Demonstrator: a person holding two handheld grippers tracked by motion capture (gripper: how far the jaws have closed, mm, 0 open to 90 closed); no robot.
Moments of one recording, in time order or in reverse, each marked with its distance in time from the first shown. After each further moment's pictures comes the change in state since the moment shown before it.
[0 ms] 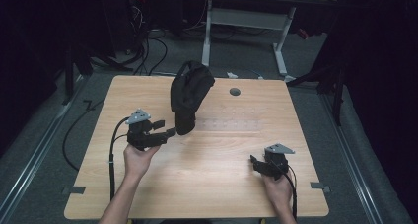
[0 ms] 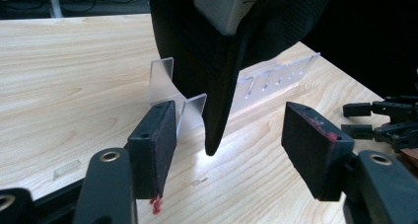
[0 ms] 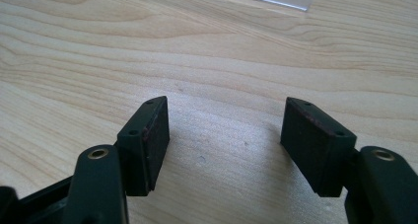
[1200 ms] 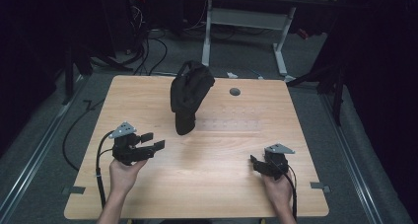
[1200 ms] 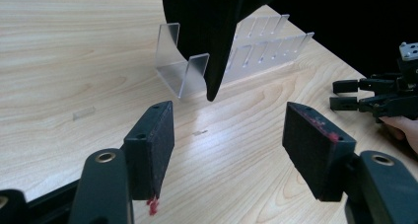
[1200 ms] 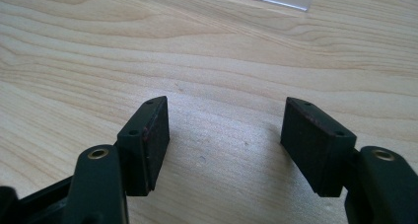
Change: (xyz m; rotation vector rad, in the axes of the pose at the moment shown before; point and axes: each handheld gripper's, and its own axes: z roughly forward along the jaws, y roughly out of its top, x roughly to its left) left arm 0.002 -0.031 -0.038 0.026 -0.006 -0.041; right arm 0.000 0.000 0.000 0.000 0.000 0.000
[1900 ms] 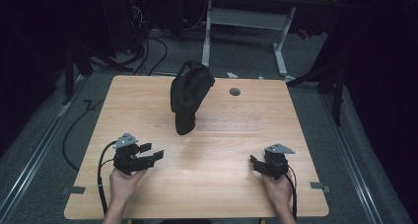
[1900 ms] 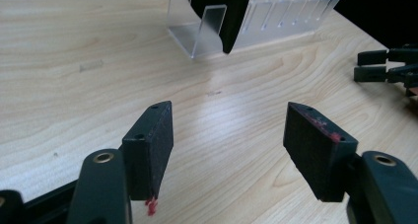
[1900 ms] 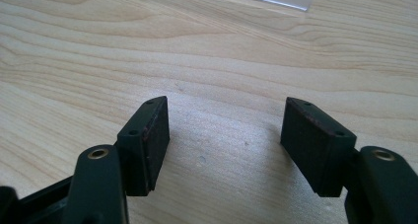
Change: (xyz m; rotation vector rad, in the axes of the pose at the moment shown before) left arm 0.002 -0.033 0.007 0.069 0.056 -0.015; right arm 0.000 0.000 0.000 0.000 0.000 0.000
